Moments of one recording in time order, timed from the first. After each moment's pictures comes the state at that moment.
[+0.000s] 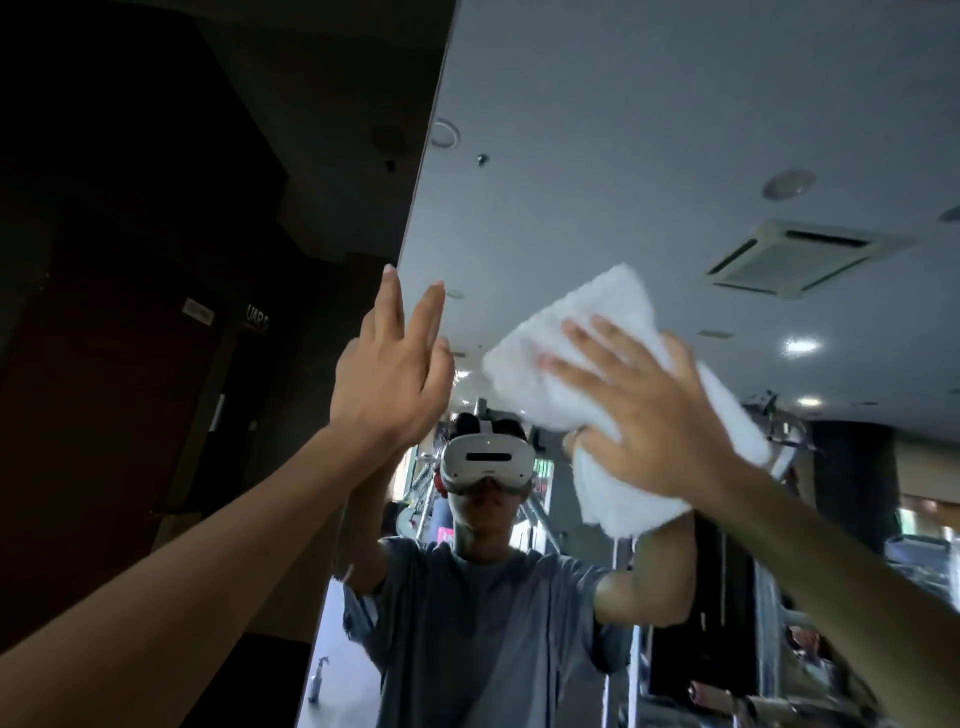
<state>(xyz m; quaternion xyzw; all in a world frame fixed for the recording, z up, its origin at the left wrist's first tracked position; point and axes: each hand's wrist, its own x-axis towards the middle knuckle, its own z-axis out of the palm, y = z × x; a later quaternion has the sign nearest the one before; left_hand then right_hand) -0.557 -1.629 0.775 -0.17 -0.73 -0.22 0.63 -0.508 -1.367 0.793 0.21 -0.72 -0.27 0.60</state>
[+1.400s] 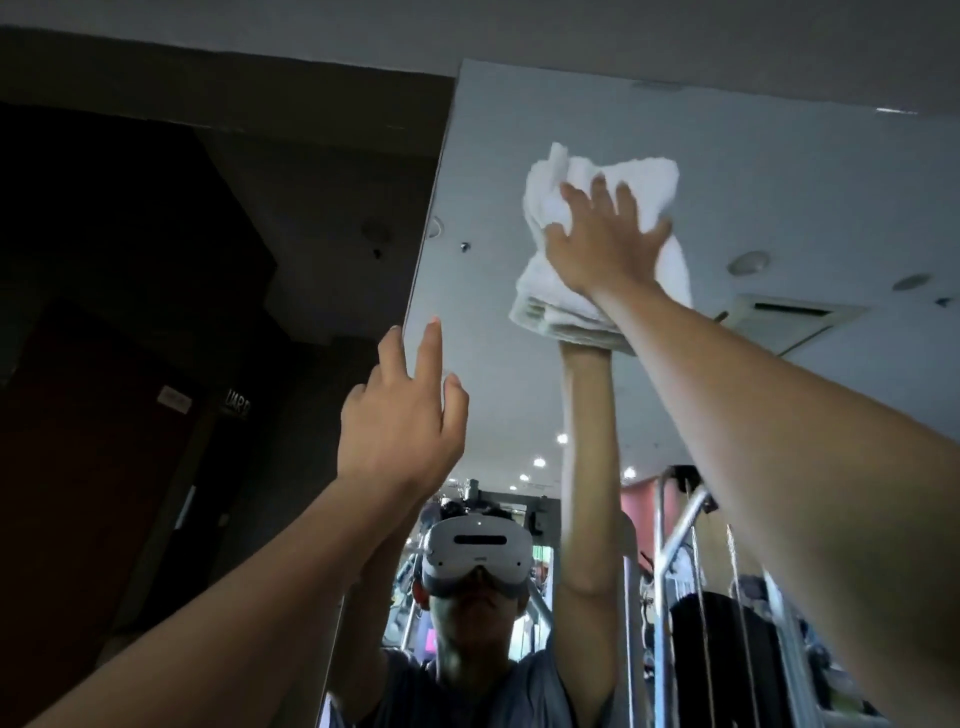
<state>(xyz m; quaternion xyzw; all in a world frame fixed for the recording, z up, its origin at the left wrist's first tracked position) -0.554 -1.625 0.824 -0.14 -0.72 -0.23 0.64 -0.522 -1.457 1.014 0.01 -0.74 -0.02 0.67</state>
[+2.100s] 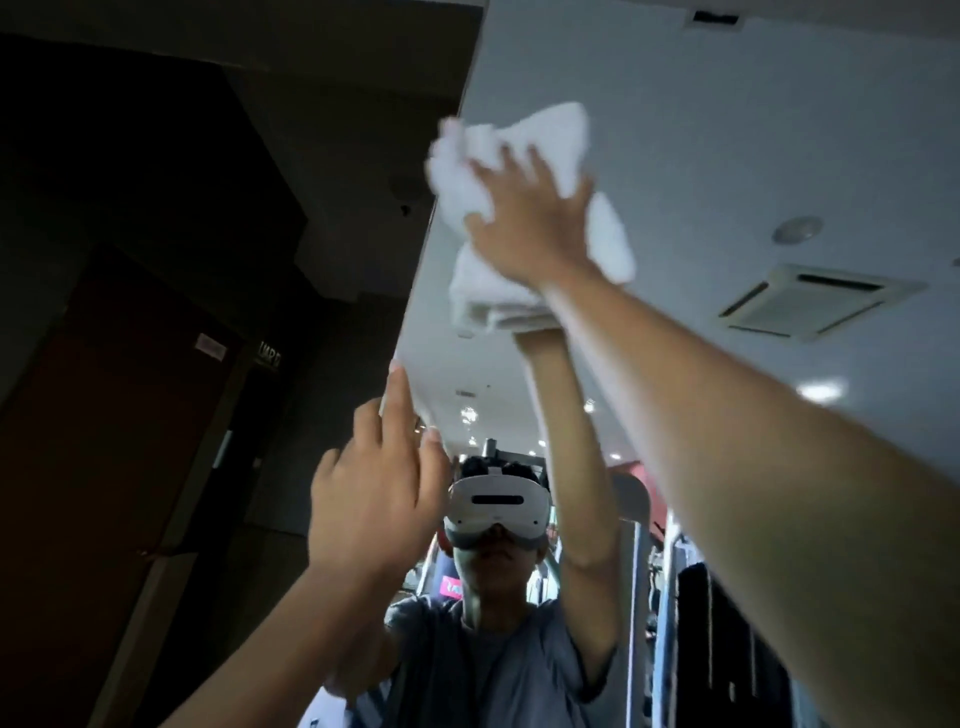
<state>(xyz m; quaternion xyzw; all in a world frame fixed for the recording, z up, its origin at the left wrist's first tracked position) -0.565 -1.619 0.718 -0.09 -0.72 -0.28 0.63 -0.533 -1.523 0.960 0.12 -0.74 -0.12 0.65</state>
